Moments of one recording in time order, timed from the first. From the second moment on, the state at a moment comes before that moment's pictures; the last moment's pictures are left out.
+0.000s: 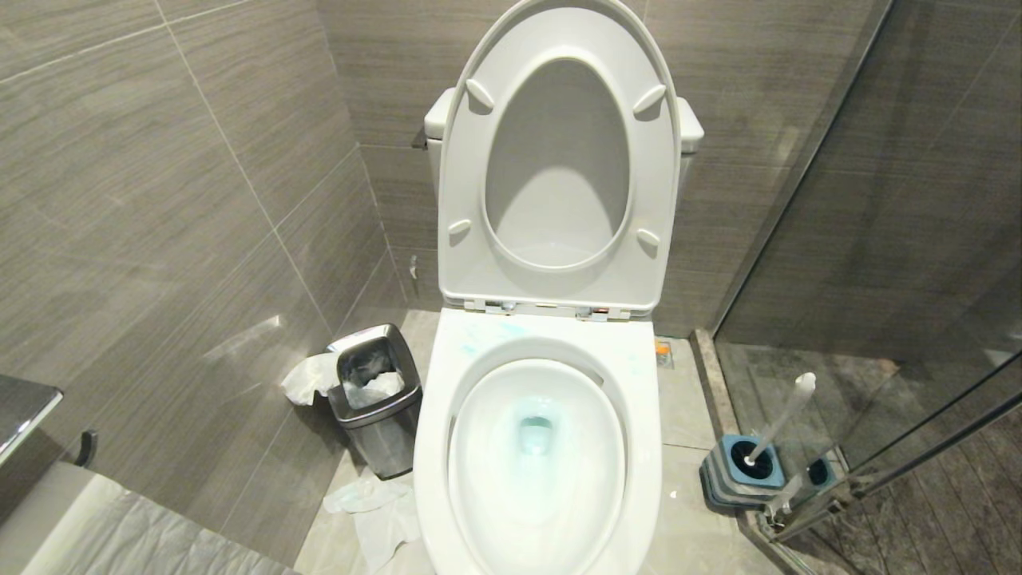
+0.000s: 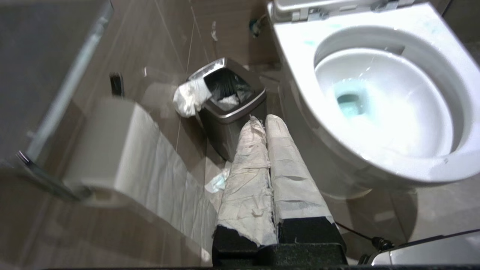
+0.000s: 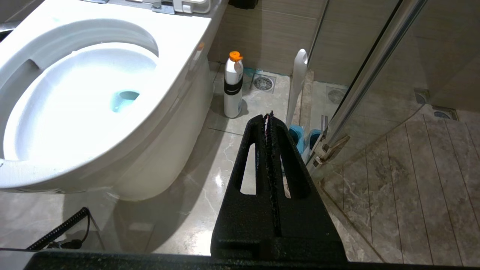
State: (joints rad) left arm -0.01 0.08 -0.16 0.08 -0.13 0.14; right arm 0.00 0.00 0.00 0.00 0.02 -0.02
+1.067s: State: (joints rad) left arm -0.12 0.92 -1.18 0.10 -0.15 0.12; right arm 0.00 0.00 0.00 0.00 0.02 -0.02
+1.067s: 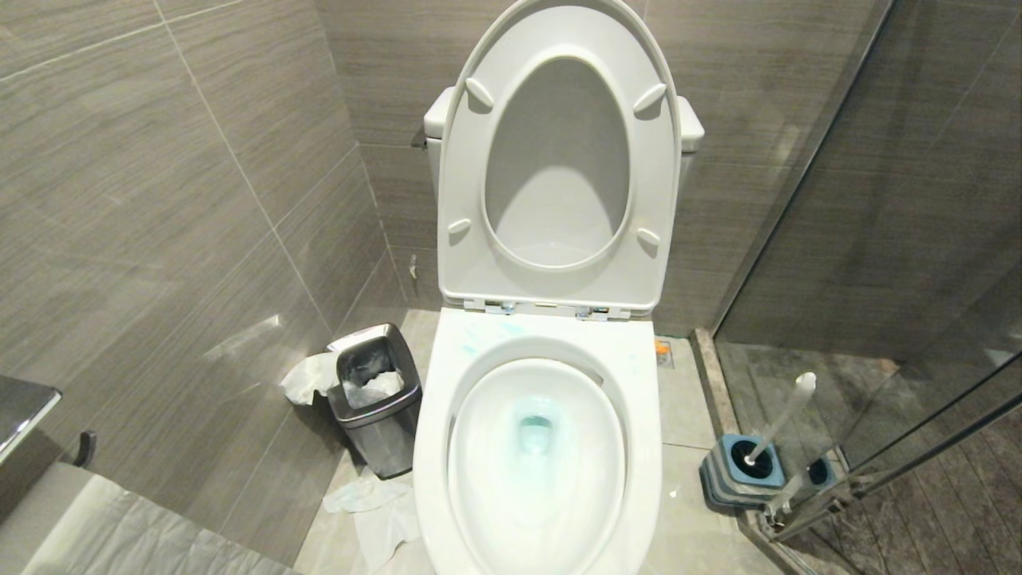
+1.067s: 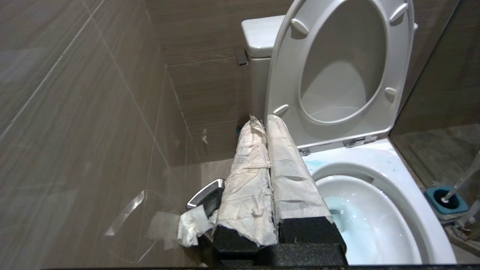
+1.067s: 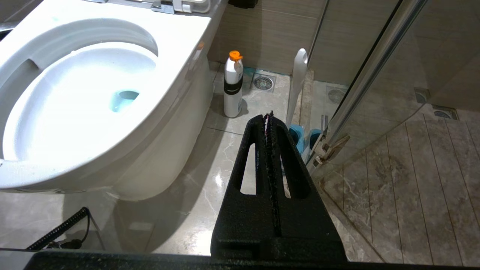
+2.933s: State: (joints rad) left arm -0.42 1.49 -1.72 0.09 0.16 0.00; right arm 0.00 0.00 0.00 0.00 0.02 -0.02
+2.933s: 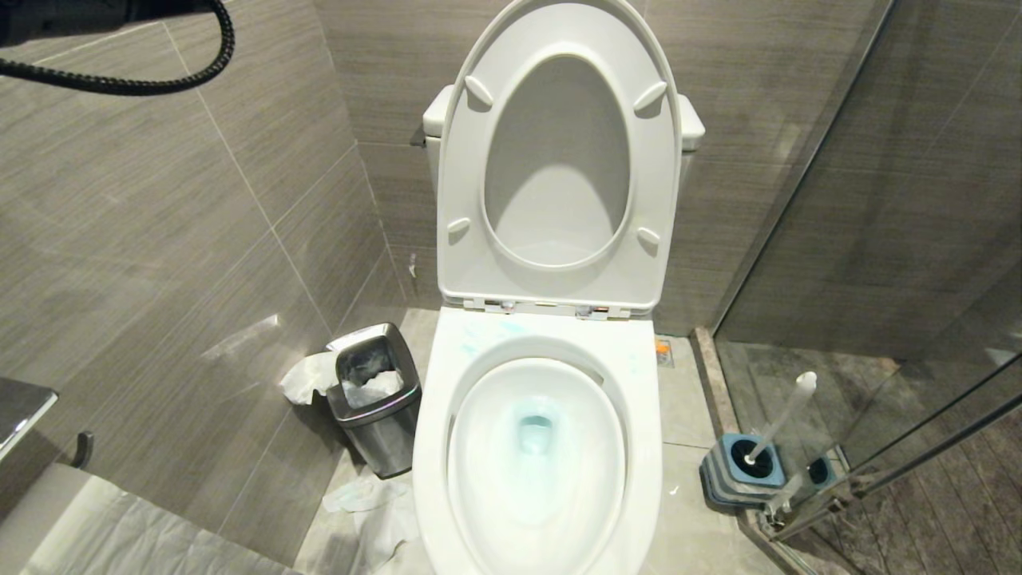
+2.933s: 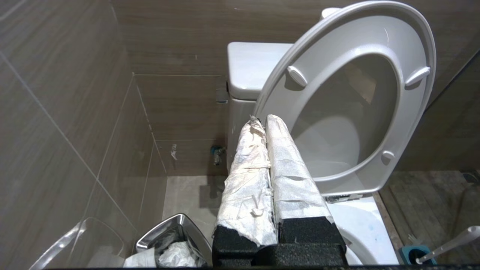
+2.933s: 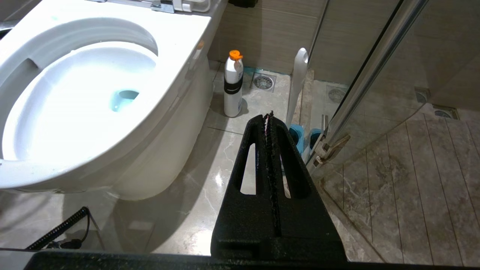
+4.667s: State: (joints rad) left arm -0.42 1.72 -1.83 0.04 0.20 0.00; right arm 0.00 0.00 0.00 0.00 0.02 -0.02
